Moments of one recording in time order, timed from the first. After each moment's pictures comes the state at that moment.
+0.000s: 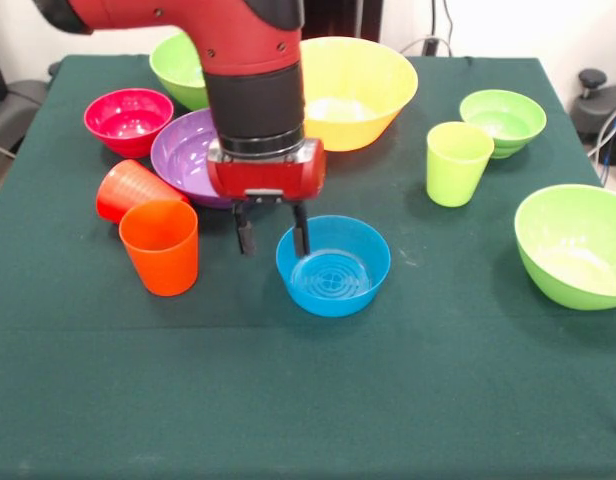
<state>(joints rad) -0.64 -0.45 0.50 1.46 -0.55 0.46 1.99</state>
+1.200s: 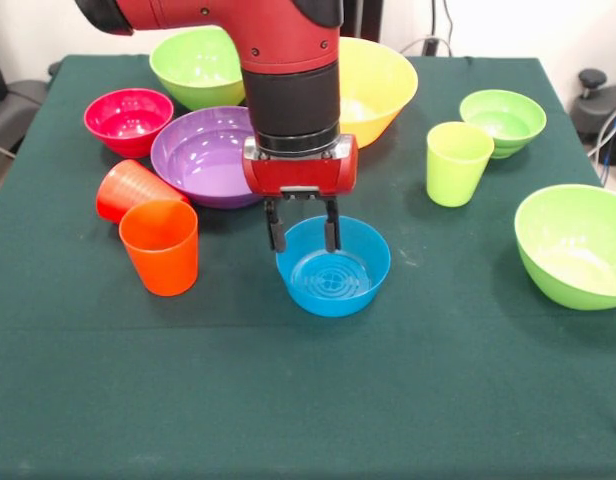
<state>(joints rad) -0.59 -0.45 0.48 1.47 -0.55 0.46 1.99</state>
